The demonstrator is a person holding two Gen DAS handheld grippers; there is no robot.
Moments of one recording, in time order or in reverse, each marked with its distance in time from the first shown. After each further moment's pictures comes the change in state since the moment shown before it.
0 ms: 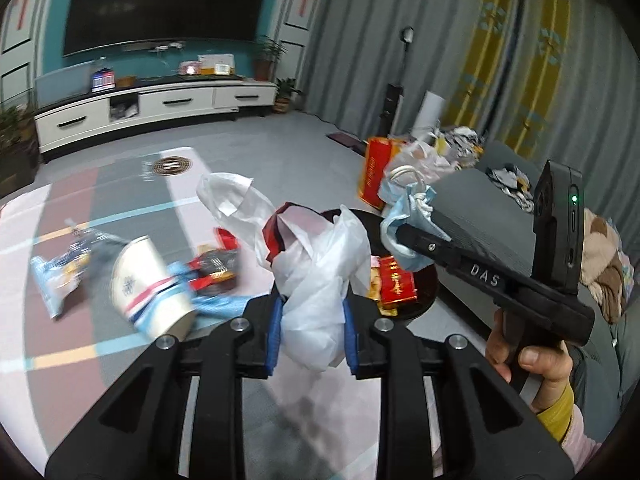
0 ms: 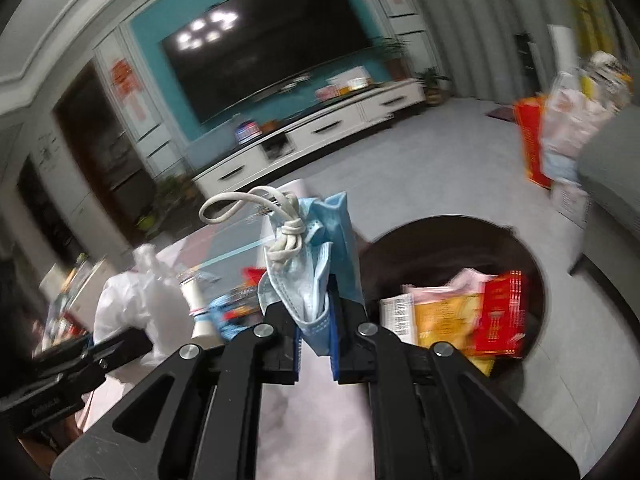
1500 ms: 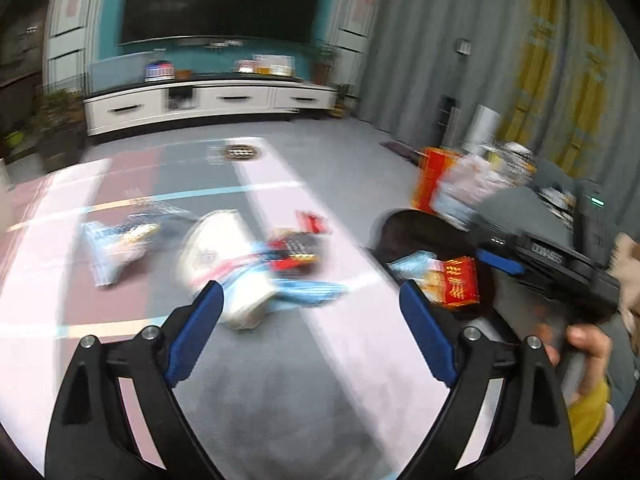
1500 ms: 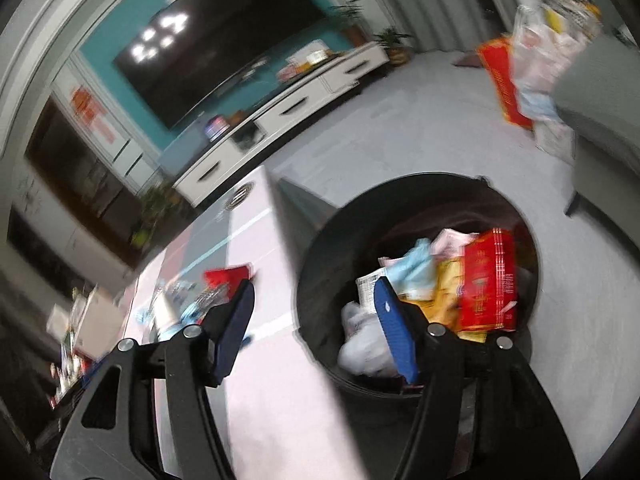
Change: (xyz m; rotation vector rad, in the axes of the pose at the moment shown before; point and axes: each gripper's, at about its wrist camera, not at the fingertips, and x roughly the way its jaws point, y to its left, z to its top) left arm -0.023 0.061 -0.032 -0.123 -0.046 0.241; right arm 0.025 -0.024 -0.001 0.119 0.107 0.008
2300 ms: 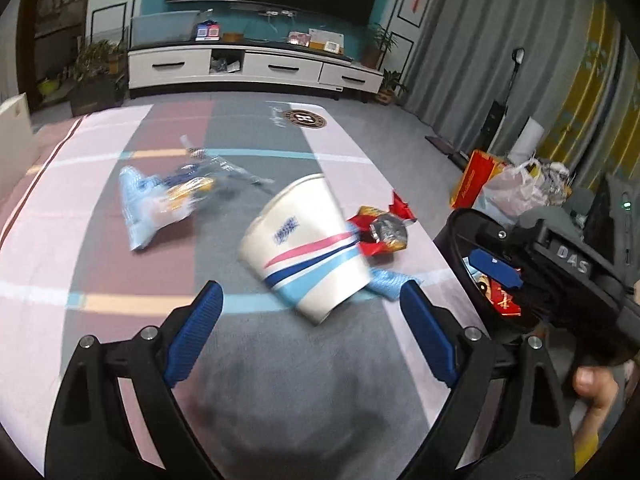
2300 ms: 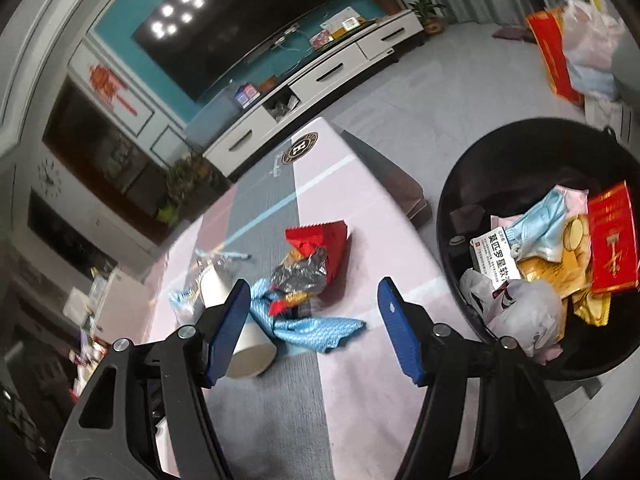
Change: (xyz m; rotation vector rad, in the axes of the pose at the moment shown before) left arm 0.051 0.034 -0.001 -0.109 0.095 0.069; right arm 0.078 0.072 -0.020 0.061 0.092 0.106
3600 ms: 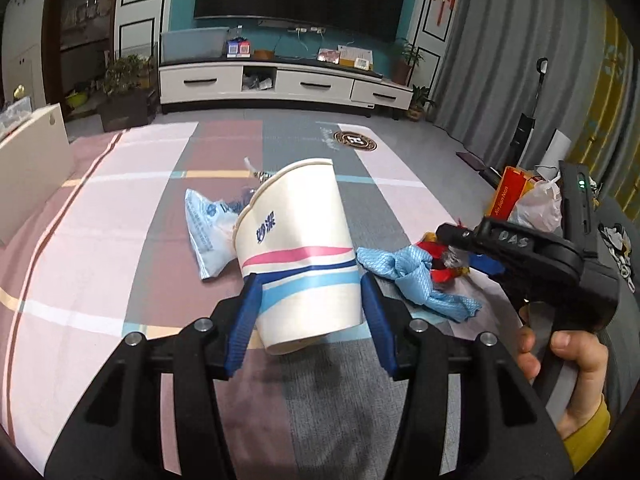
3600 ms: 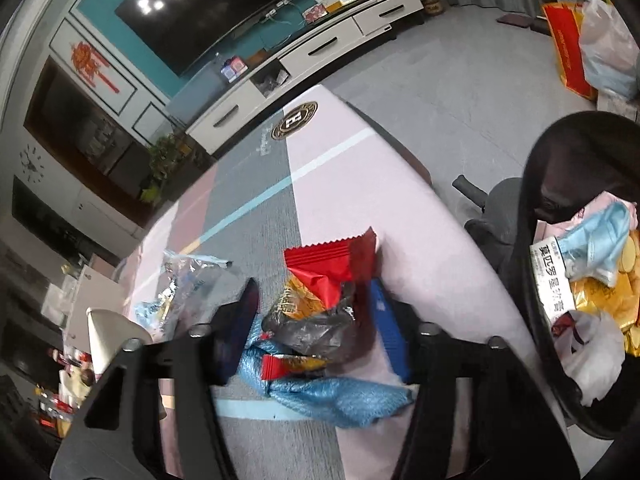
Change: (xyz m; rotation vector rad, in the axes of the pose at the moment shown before) left arm -0.014 0.055 0.006 -0.039 -0.061 0.095; right arm 0.081 0.018 0.014 -0.051 0.098 -0.082
